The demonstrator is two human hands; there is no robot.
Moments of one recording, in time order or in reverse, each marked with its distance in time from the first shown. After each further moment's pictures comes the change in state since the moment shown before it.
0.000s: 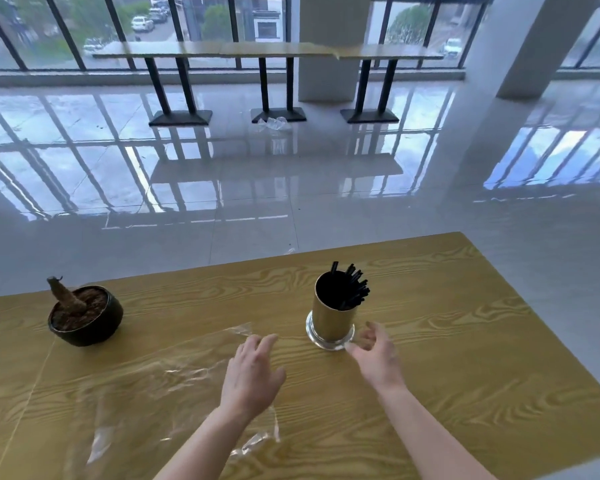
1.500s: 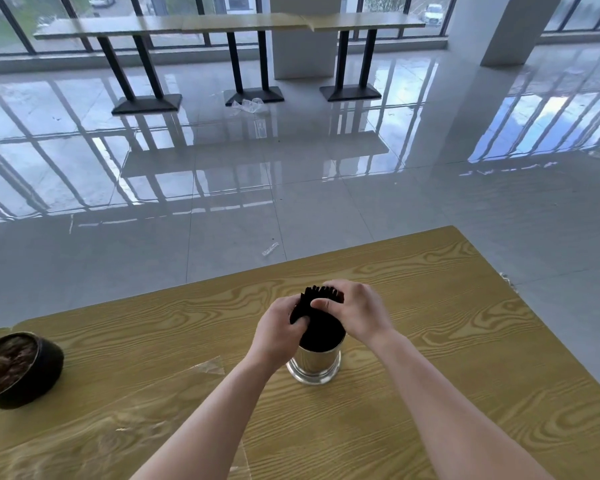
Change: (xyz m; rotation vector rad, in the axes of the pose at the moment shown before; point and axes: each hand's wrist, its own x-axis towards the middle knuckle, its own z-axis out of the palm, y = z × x) left_hand 0.143 0.096 -0.001 -0.580 -0.114 0.074; right_hand 0.125 -0.084 -0.026 -0.406 -0.067 -0.459
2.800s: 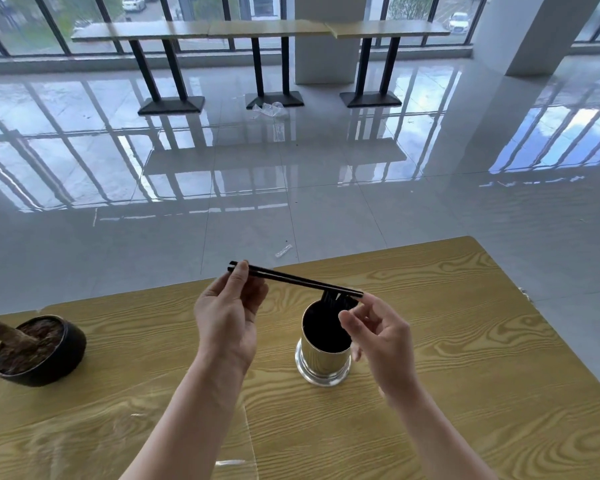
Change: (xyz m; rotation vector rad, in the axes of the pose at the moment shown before) left_hand -0.037 0.050 -0.074 -1.261 0.567 -0.128; right_hand -0.068 -0.023 -0.005 0.912 0.200 -0.006
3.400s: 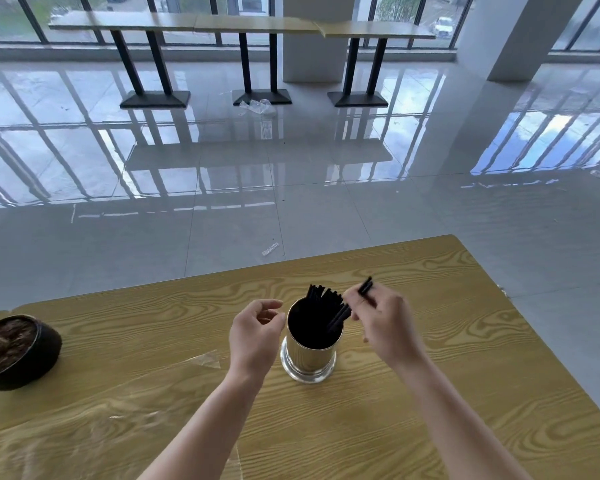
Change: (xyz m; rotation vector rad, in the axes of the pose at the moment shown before) left_hand 0.004 -0.077 -0.029 0.944 -0.096 0.129; right_hand 0.026 -0.021 -0.028 -0.525 -0.074 0.002
